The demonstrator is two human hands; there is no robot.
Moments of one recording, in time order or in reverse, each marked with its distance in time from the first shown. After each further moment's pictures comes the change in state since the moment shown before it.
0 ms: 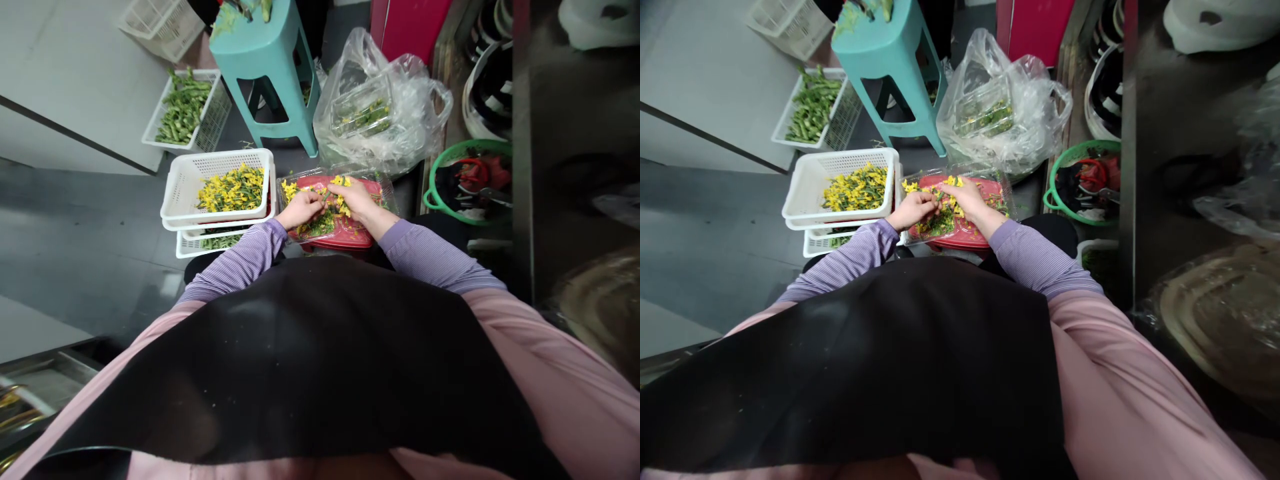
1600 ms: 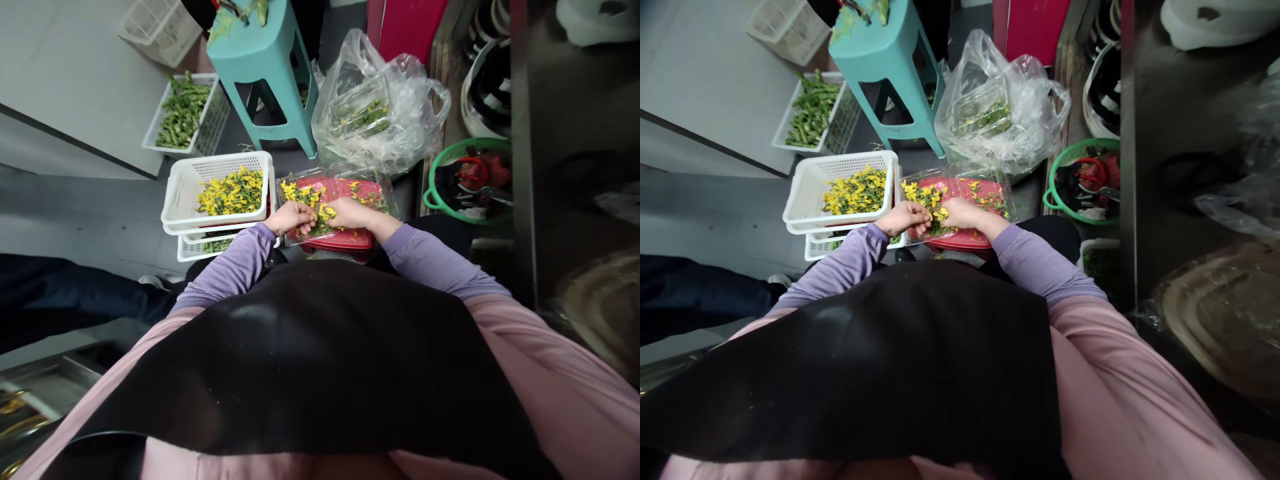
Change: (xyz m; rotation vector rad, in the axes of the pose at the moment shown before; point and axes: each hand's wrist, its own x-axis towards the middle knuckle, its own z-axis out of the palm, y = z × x) left_hand -0.007 -0.019 -0.021 0.015 -0.052 -0.210; right_hand -0.010 -0.006 -0.012 -1.040 -0.358 -0.234
